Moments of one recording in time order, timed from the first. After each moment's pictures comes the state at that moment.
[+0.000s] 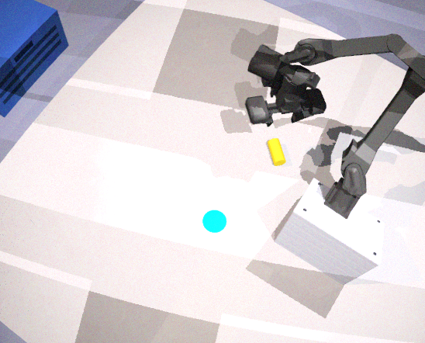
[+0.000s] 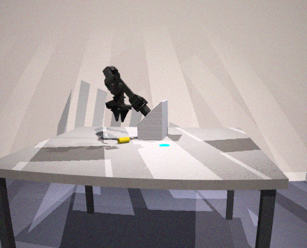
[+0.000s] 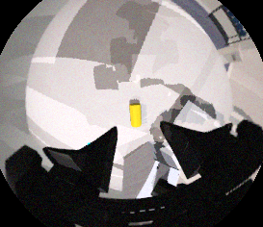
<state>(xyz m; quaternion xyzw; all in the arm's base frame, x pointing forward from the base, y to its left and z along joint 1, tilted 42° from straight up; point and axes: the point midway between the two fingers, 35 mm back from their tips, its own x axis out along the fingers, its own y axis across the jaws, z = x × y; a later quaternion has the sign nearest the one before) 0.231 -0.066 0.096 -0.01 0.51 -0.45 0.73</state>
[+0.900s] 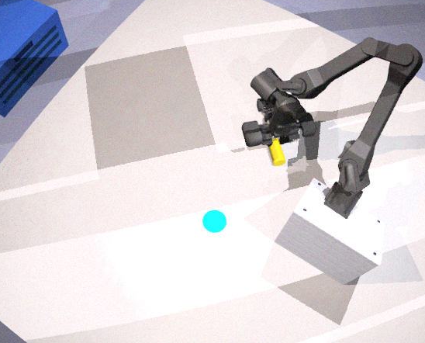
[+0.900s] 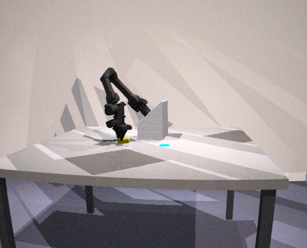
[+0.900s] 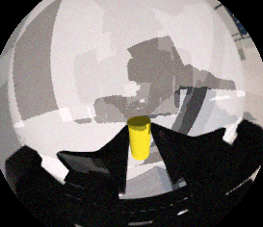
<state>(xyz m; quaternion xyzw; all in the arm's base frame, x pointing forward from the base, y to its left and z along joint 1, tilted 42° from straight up) 0.235 -0.143 0.015 -0.01 0.51 -0.46 0.73</state>
